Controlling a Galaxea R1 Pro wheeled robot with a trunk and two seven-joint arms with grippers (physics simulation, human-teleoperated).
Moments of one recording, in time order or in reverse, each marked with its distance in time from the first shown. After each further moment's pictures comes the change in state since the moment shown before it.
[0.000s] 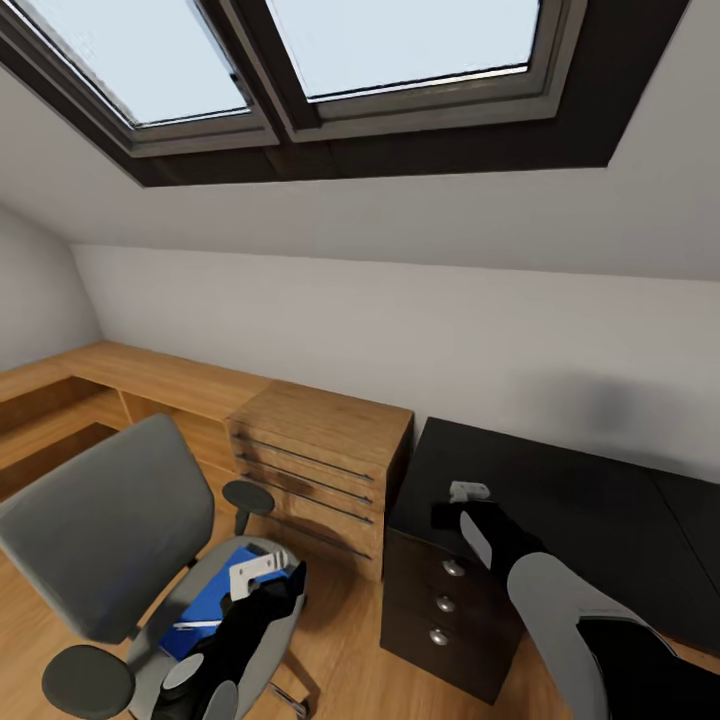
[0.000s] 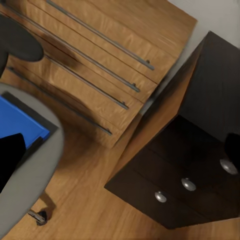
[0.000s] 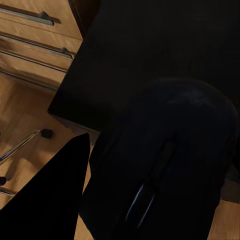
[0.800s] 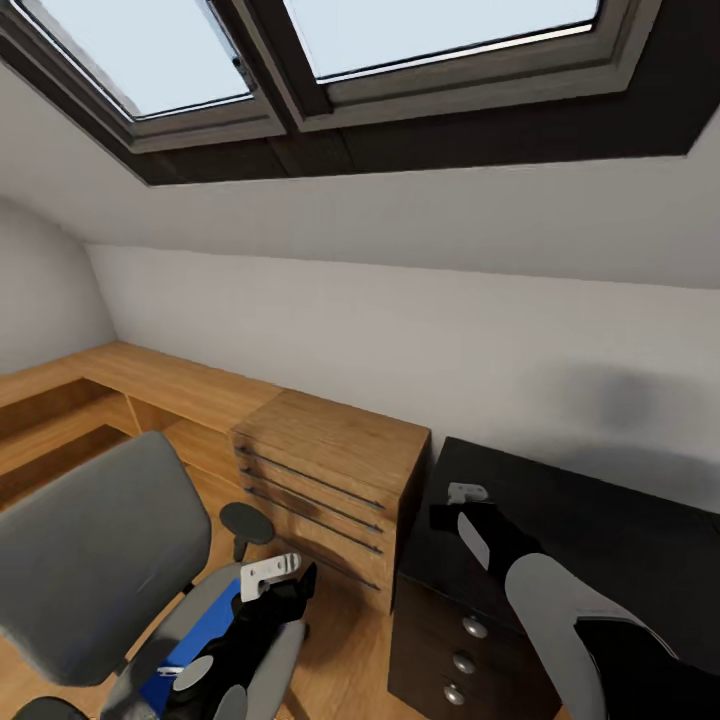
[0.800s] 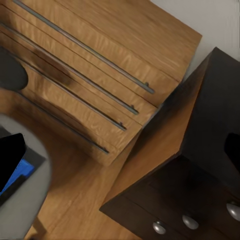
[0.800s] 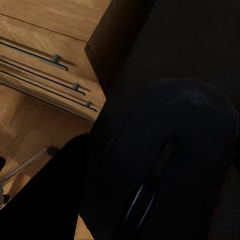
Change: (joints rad) left arm 0.001 -0.002 -0.042 0.000 0.000 0.001 0.004; right arm 0.001 0.009 -0.002 0.005 -0.005 0.000 -0.003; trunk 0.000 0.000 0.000
